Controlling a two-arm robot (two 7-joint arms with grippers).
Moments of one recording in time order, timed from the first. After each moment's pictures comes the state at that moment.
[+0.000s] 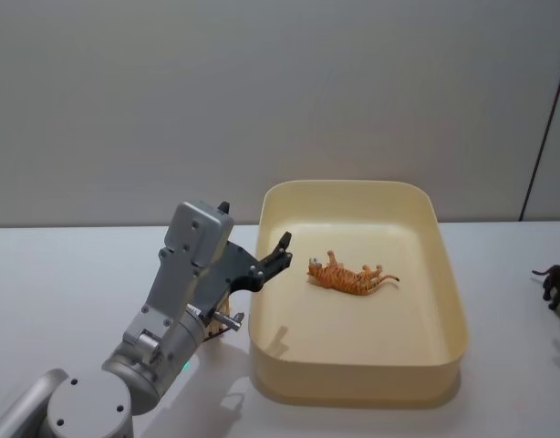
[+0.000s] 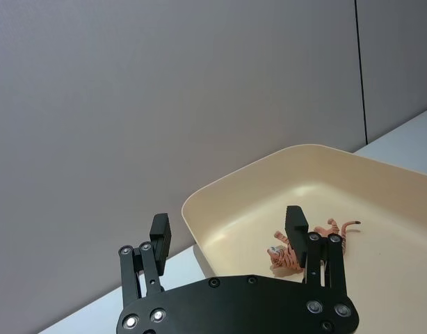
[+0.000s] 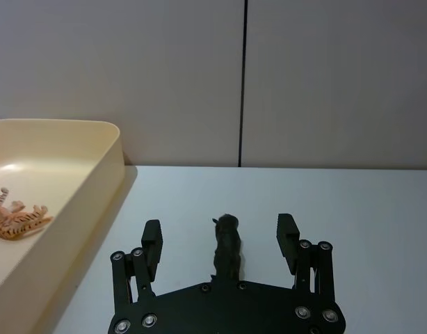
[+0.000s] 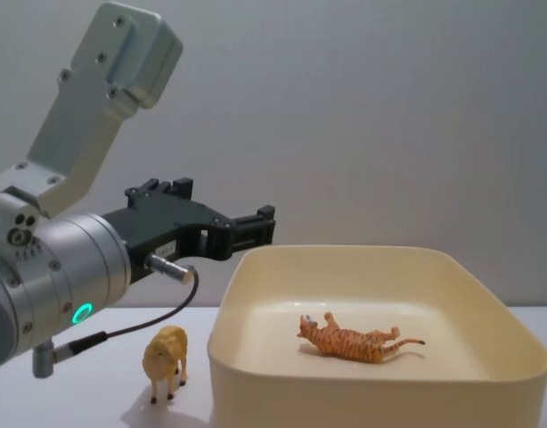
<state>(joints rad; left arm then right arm) -0.24 0.38 0.45 -1.63 -0.20 0.01 -0.01 -0.10 0.45 0.02 -1.78 0.45 0.21 0.02</state>
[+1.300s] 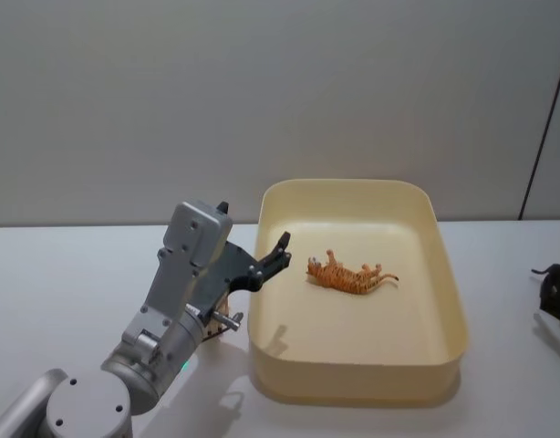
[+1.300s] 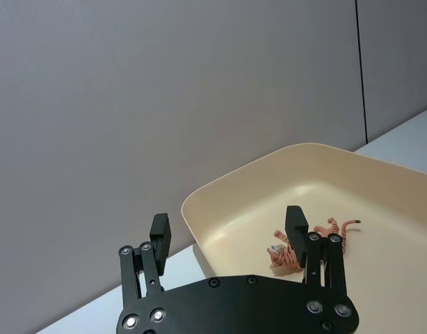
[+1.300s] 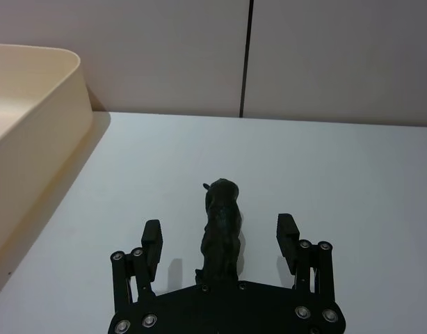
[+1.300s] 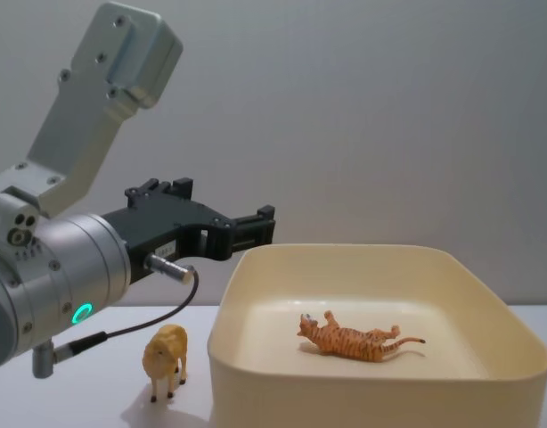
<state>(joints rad) -0.24 0.38 0.45 -1.63 -0.20 0.01 -0.01 0.10 0.40 -0.05 -1.49 0.35 0.26 0.09</state>
